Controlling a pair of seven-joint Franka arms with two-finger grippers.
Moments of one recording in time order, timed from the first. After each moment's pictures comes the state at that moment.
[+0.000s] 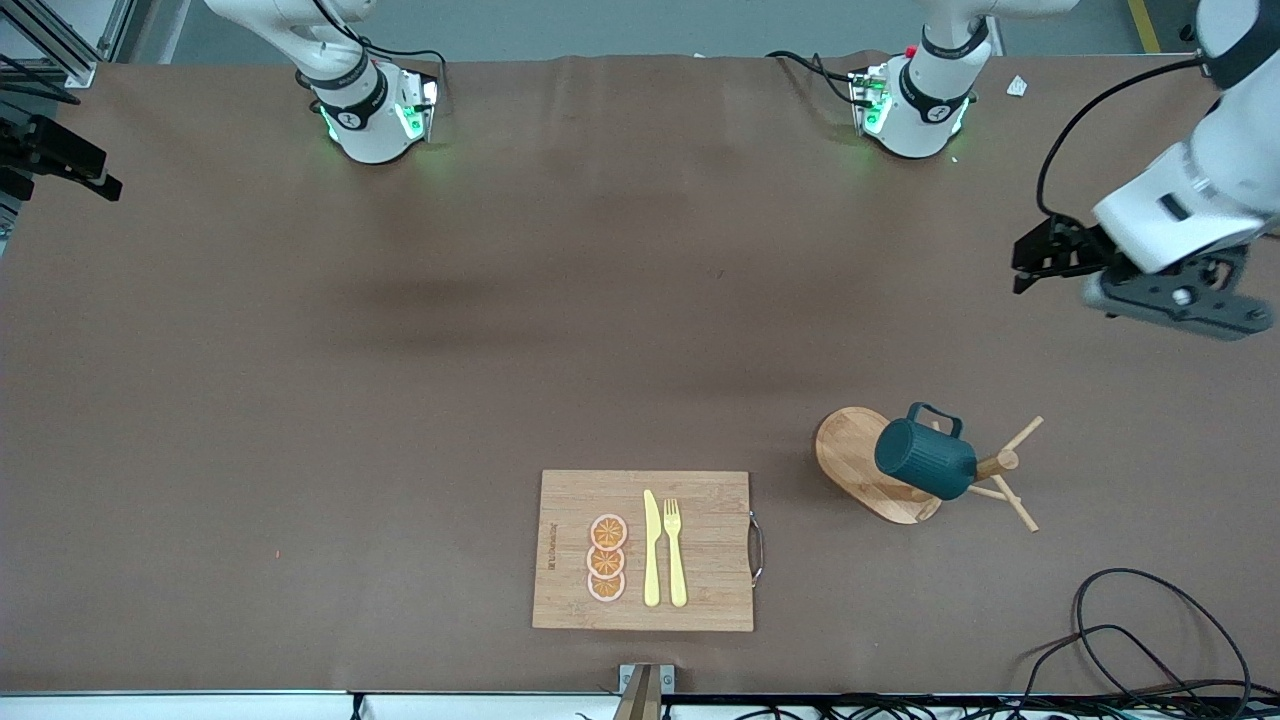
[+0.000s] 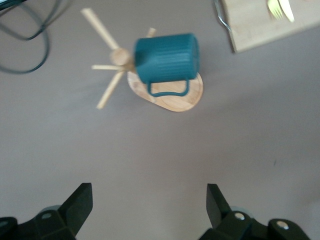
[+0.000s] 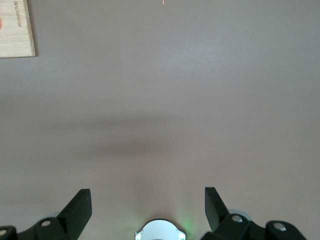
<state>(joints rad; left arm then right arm) -0.18 0.13 -0.02 -1.48 0.00 1.58 0.23 -0.03 -0.13 -0.06 -1.60 0.02 1.39 -0.05</state>
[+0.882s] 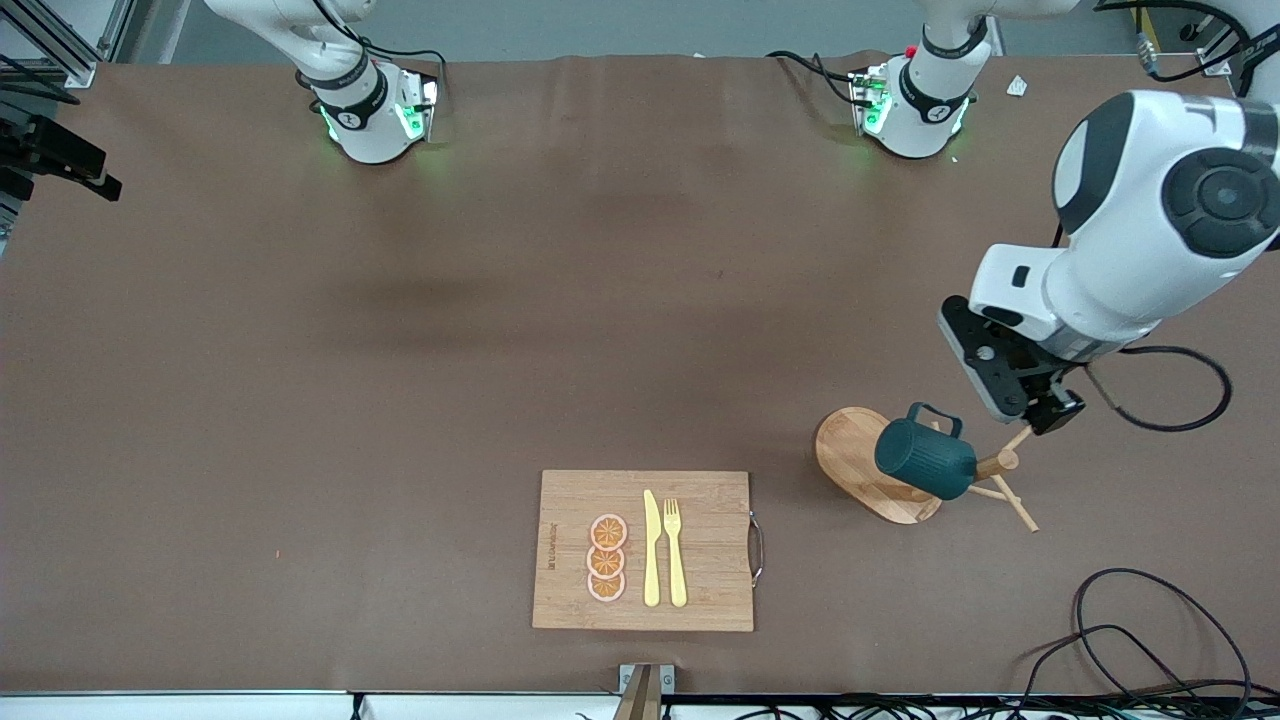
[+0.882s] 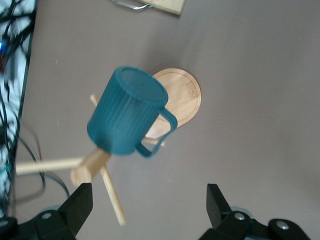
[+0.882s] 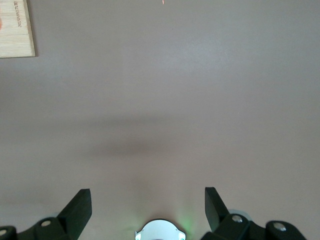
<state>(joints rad) -0.18 0.30 -0.08 -1.49 0.10 1.81 1.06 -0.03 -0.13 -0.06 -1.60 0.02 1.39 -0.05</state>
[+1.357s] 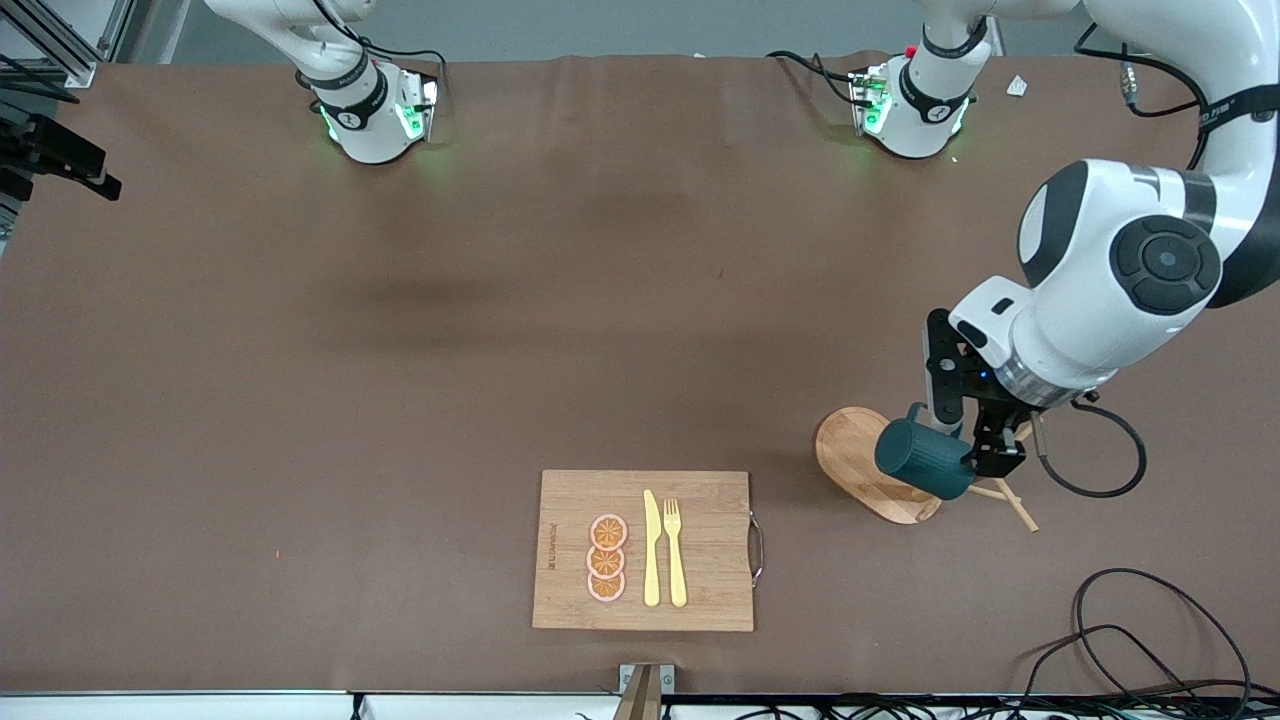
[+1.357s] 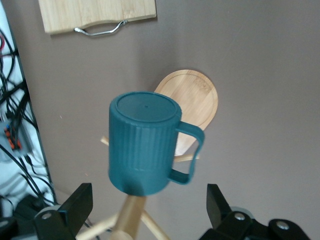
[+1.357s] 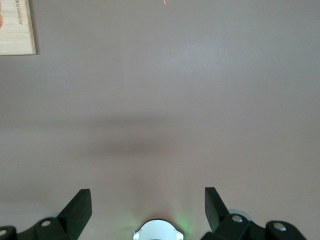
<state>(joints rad) -0.18 0.38 -0.08 -1.49 0.10 1.96 1.47 -0.03 -0.13 -0.07 -1.60 0.02 1.39 -0.07</state>
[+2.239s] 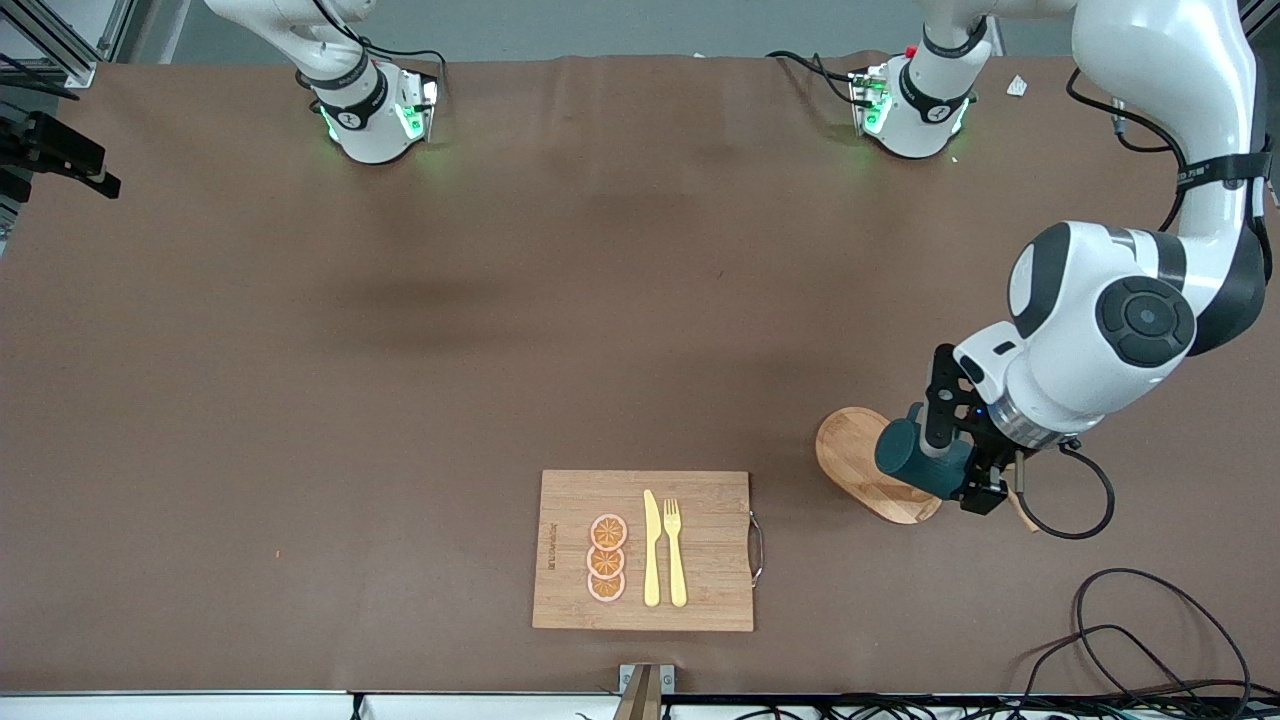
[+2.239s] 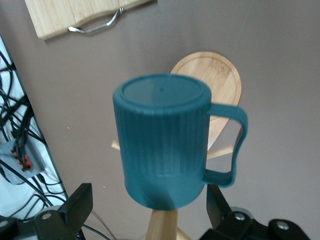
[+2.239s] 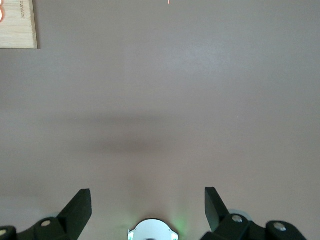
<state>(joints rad) -0.14 0.47 -0.08 -1.49 0.10 2.08 1.60 -0.03 -0.13 -0.07 -1.60 0.02 1.39 -0.11</state>
